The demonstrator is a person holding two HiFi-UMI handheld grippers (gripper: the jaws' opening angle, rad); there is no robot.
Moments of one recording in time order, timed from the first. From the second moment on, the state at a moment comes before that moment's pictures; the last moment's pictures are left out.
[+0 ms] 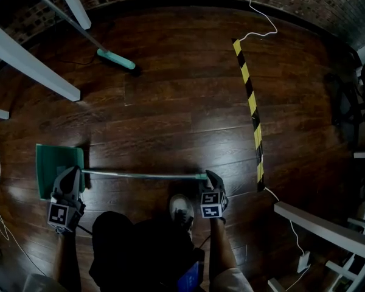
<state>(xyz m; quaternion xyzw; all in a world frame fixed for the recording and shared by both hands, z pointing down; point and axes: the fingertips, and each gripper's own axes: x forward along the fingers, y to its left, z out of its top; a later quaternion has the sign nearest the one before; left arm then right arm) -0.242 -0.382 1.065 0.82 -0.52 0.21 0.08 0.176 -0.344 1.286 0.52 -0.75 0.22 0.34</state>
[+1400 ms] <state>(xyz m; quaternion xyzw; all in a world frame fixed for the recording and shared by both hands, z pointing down) -0.160 -0.356 0.657 0.85 -0.47 0.19 0.14 0.204 -0.303 0.875 0.57 -0.59 0.18 0.55</state>
